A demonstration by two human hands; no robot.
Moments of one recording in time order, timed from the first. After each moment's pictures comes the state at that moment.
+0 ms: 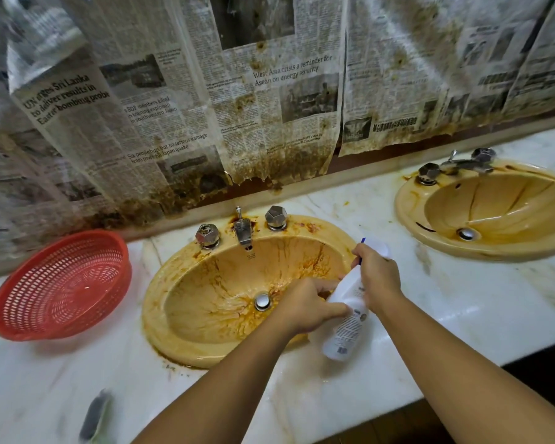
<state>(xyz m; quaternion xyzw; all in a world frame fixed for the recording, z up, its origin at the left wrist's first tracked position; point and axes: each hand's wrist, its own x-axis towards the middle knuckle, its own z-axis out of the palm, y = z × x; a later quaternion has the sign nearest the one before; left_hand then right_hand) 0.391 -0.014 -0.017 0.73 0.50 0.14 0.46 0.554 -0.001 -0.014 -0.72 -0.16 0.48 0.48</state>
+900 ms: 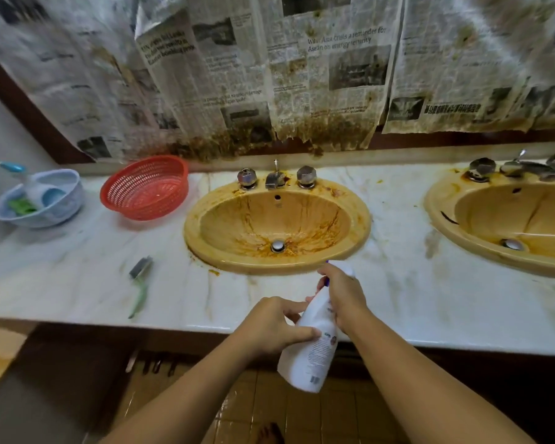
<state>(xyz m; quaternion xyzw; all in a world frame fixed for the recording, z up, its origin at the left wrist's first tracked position) 0.417 -0.211 -0.028 0.64 0.63 0.16 0.41 0.571 -0.126 -0.050 -0.63 -0.29 0.65 0.31</state>
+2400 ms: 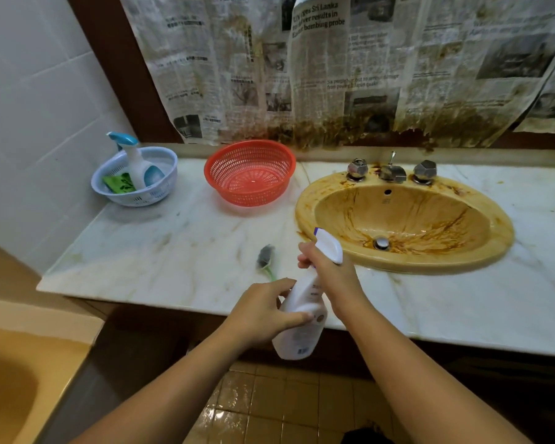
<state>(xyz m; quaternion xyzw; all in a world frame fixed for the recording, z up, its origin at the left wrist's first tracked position) 0.075 -0.285 -0.038 0.64 0.66 0.22 0.31 0.225 -0.205 -0.021 -0.51 -0.47 0.61 0.38</state>
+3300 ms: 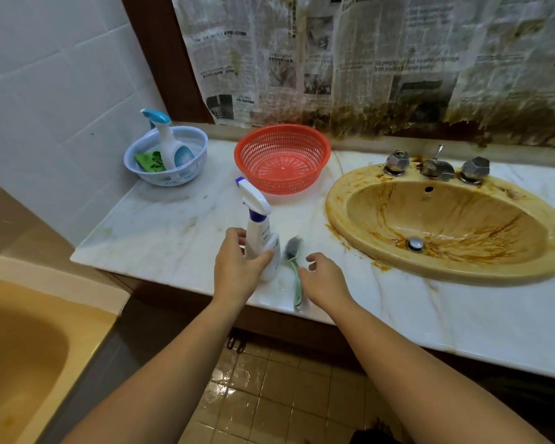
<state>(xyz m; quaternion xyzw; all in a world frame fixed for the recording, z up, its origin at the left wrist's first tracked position) 0.001 -0.261 -0.049 0.40 0.78 0.44 0.18 0.160 -0.182 -0.099 -0.57 -0.69 0.41 0.16</state>
